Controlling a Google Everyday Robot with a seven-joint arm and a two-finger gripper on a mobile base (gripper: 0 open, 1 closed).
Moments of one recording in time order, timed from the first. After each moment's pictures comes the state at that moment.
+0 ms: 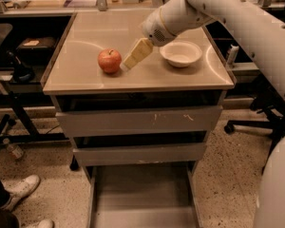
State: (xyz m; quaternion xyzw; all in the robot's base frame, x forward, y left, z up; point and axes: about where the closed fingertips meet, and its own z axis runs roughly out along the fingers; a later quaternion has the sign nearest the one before) arm 0.690 0.013 0.904 -0.56 0.71 0.19 0.37
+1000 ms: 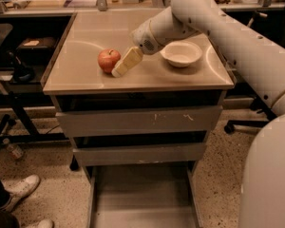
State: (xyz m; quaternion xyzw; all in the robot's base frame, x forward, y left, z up) arm 0.708 0.046 0.872 -0.57 0.70 0.22 0.38
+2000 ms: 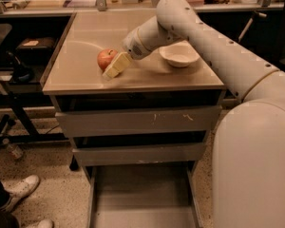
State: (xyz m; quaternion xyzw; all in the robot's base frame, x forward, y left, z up) arm 0.732 0.082 0.836 -0.56 0.70 0.25 0.36
